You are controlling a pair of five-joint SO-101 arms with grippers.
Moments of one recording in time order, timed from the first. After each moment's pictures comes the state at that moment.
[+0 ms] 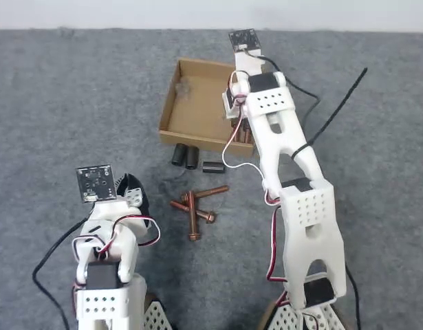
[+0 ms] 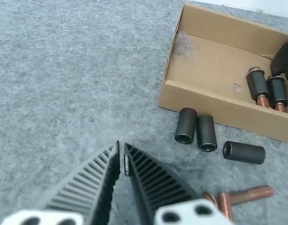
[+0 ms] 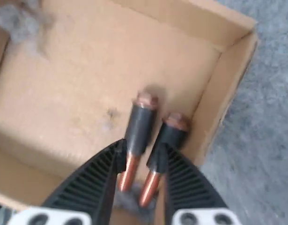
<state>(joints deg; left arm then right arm) -7.6 -100.0 97.7 49.0 12.2 -19.9 46.6 -47.2 75.5 -3.3</state>
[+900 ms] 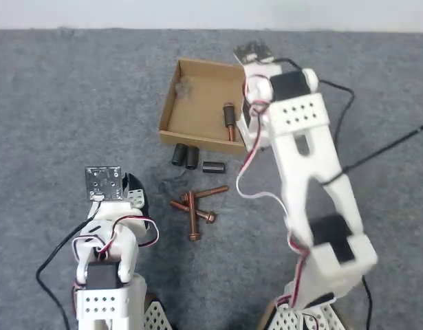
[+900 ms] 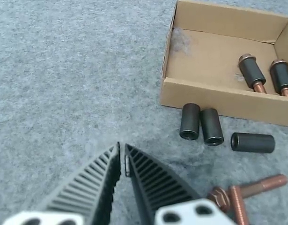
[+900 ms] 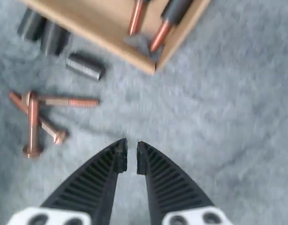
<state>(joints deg) -7.7 -100.0 97.7 49.0 6.1 -20.6 6.6 -17.8 100.5 4.8</state>
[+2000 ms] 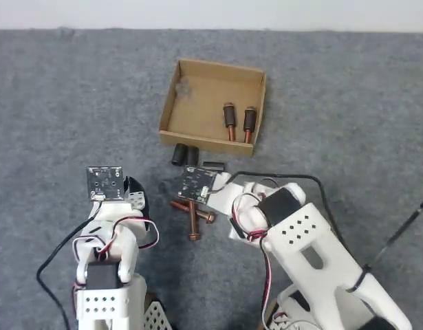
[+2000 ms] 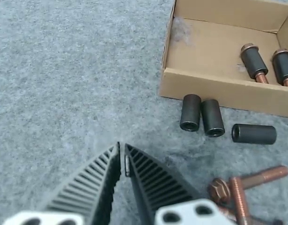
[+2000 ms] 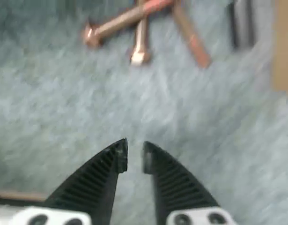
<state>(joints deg) -7.6 -100.0 97.7 51.0 5.8 -38.7 -37.1 46.2 71.3 39.1</state>
